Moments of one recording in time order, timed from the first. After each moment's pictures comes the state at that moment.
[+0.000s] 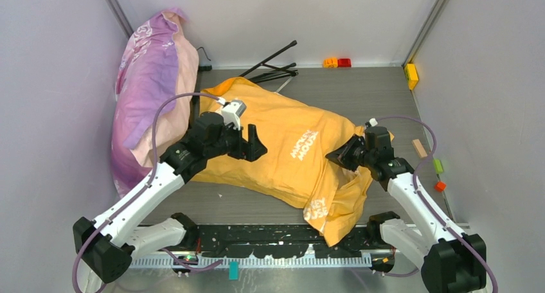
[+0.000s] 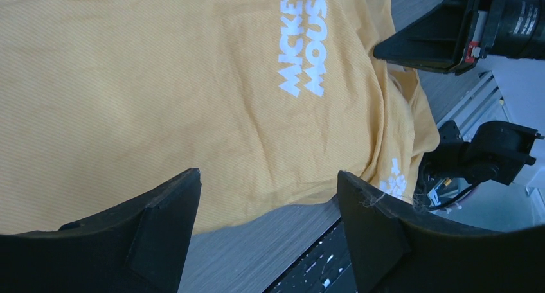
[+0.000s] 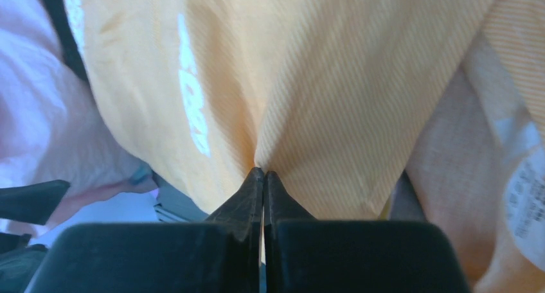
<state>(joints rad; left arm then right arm) -0.63 1.02 0.94 -0.43 0.21 -0.40 0.21 0.92 0.57 -0.36 -0.33 0.94</state>
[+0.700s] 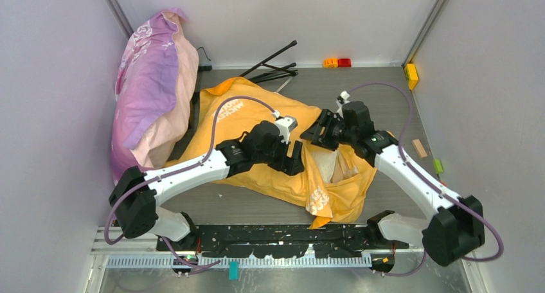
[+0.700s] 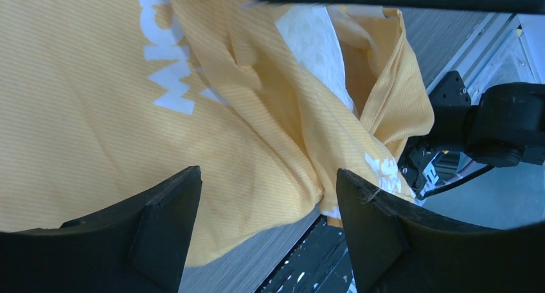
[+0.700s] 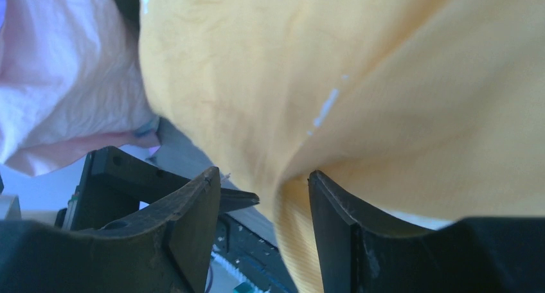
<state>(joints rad) -0.94 1.40 1.03 -0.27 0.13 -0.47 0.43 1.21 0.90 -0.32 -0.32 0.83</state>
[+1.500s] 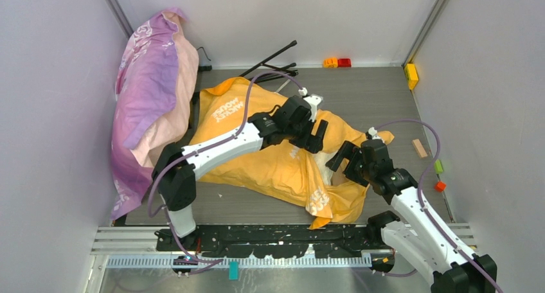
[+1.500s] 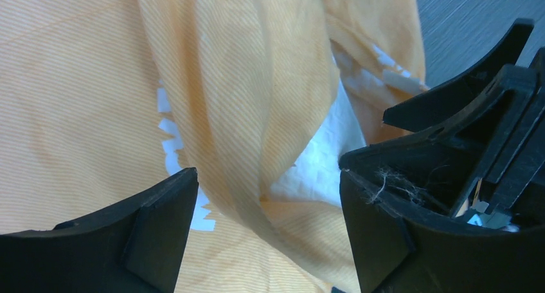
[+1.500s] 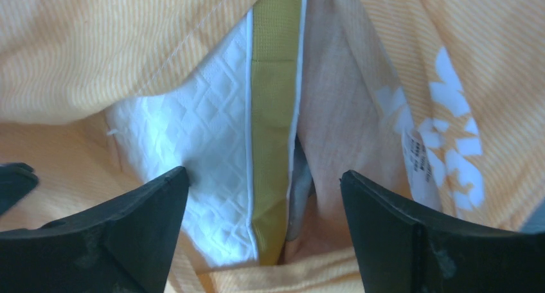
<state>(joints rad) -0.94 1.80 1.56 -0.50 0.05 -0.36 0.33 0.77 0.51 -0.54 -0.06 0.77</state>
